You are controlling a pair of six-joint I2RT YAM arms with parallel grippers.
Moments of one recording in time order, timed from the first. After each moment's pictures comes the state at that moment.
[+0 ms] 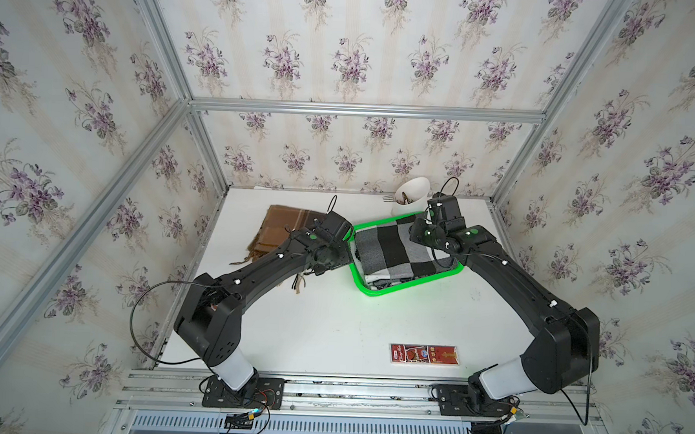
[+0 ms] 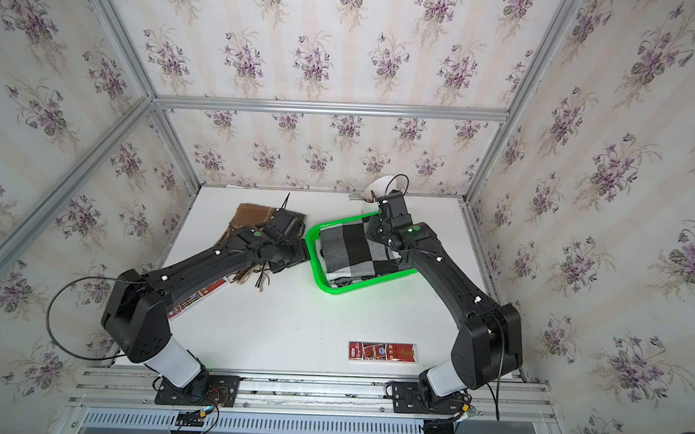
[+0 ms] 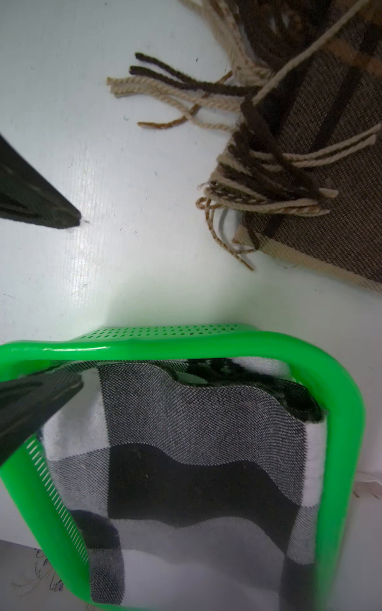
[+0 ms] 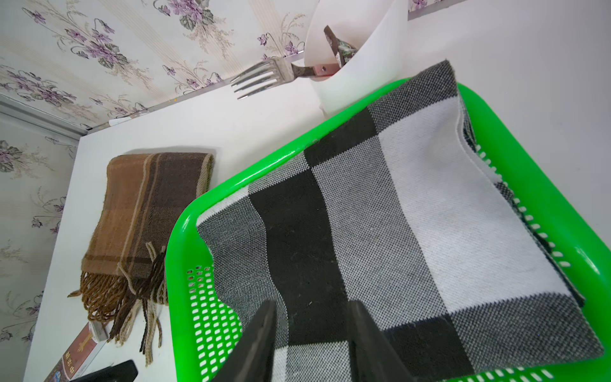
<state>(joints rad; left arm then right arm) -0.59 1.68 1.33 -0.74 -0.06 -0.93 0.43 1.52 1.32 -0.60 0.07 0.55</state>
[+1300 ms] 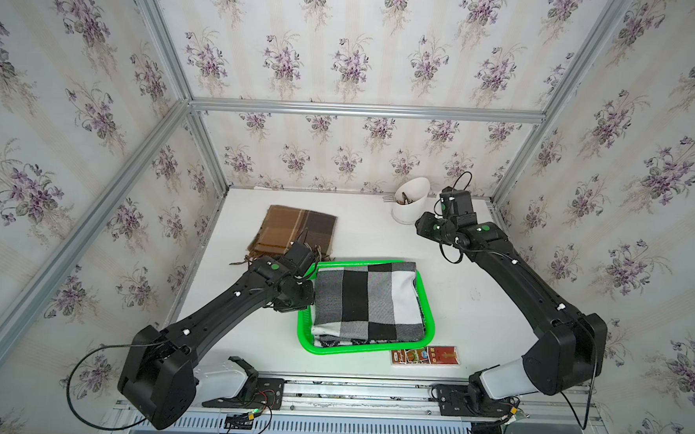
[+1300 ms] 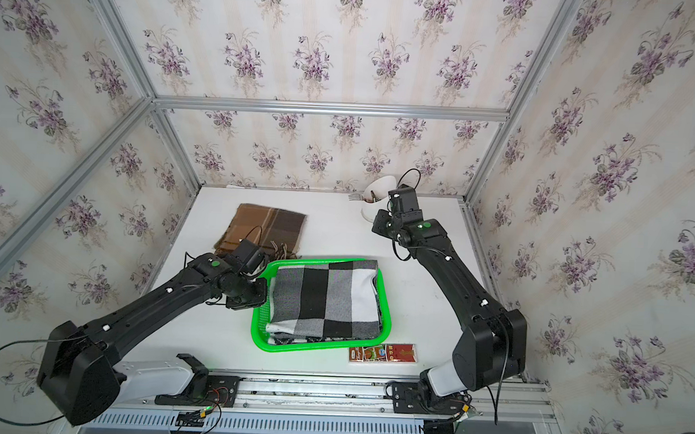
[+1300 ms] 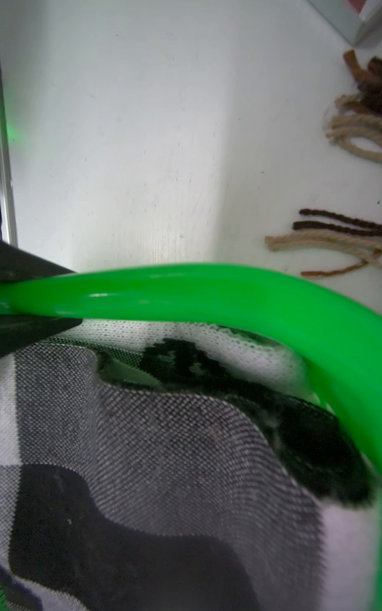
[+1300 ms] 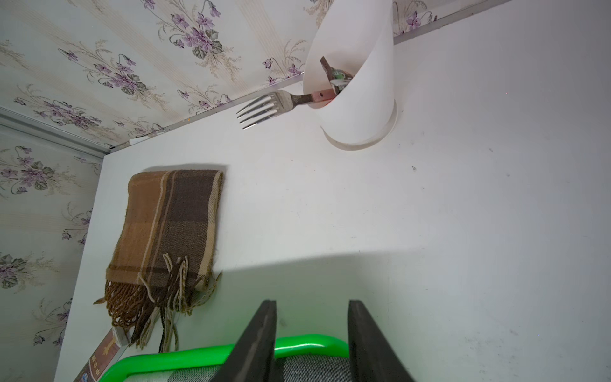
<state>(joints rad) -0.50 1.25 0.93 -1.01 0.04 -0.68 0.36 1.50 1.35 -0.61 0.00 0.54</state>
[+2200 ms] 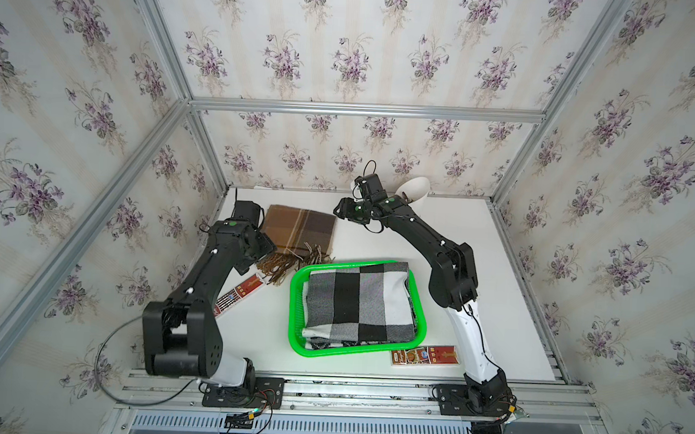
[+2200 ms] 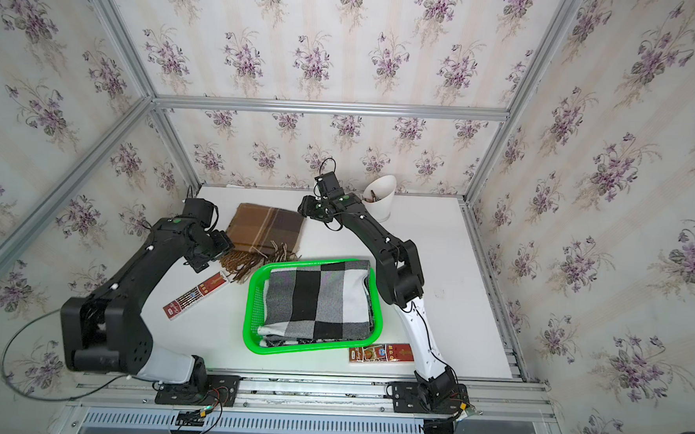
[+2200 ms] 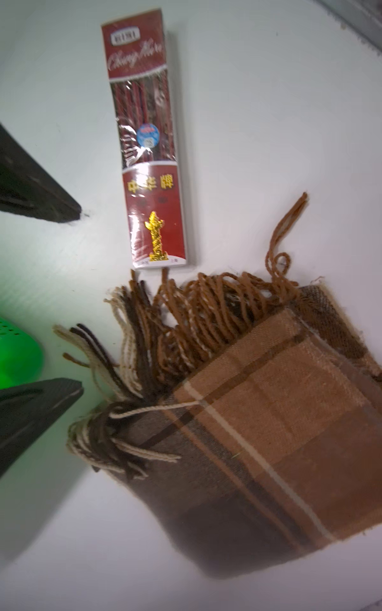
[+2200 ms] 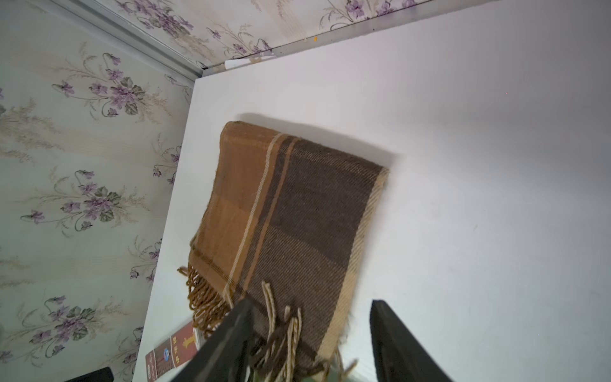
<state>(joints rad) 0.06 1.54 1.21 -0.89 -0.06 -0.74 0.60 2.45 2.27 -0.59 -0.28 0.63</state>
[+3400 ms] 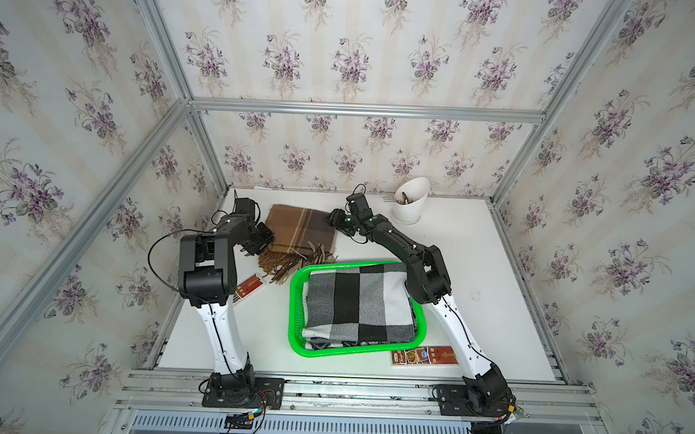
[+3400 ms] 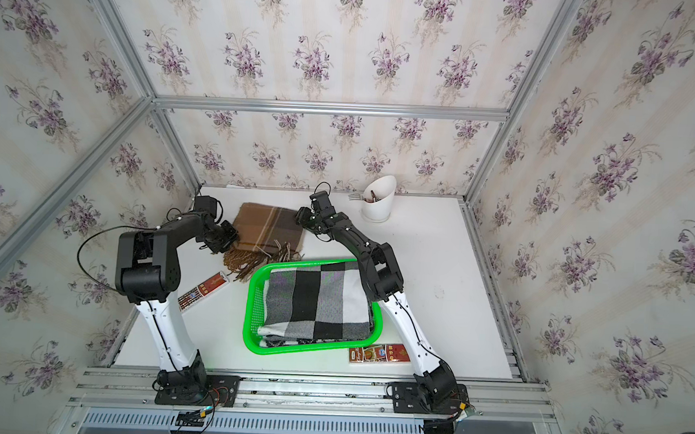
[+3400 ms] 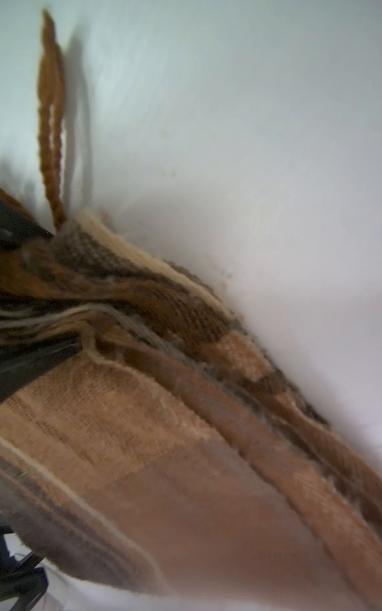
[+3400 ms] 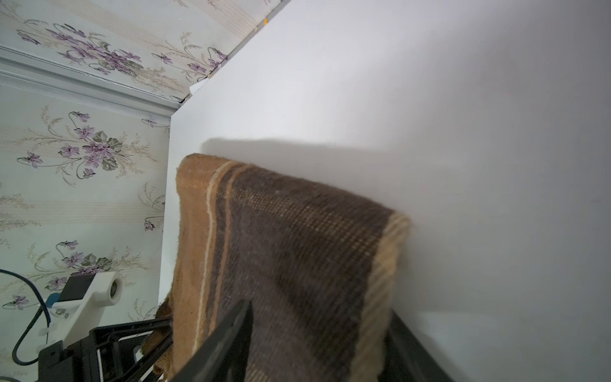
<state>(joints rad) 0.15 2.05 1.38 -0.51 0.22 -0.74 0.60 2.75 2.40 -0.32 -0.30 0.86</state>
